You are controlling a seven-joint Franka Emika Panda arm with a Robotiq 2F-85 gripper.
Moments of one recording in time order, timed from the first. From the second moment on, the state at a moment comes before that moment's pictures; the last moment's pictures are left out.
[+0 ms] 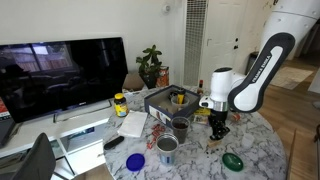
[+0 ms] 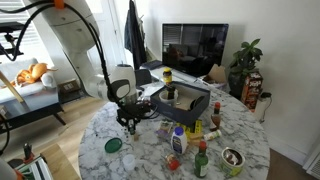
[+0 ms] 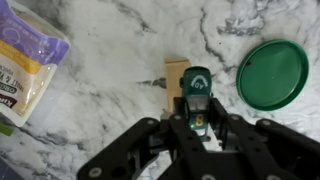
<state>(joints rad) -0.09 0.36 0.21 -2.52 -0.16 2.81 -0.83</state>
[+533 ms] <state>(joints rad) -0.07 0.37 0.18 -2.51 -0.17 2.82 -0.83</state>
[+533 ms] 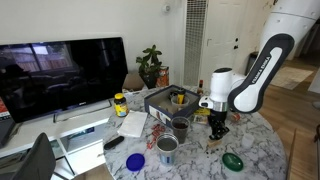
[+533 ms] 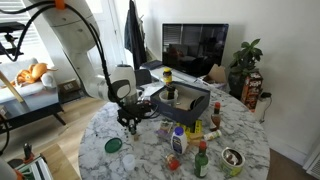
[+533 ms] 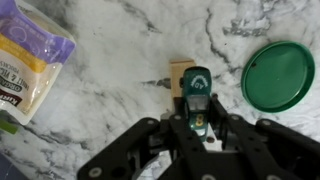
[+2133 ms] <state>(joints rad) -0.05 0.41 0.17 -2.49 -0.19 2.85 -0.83</state>
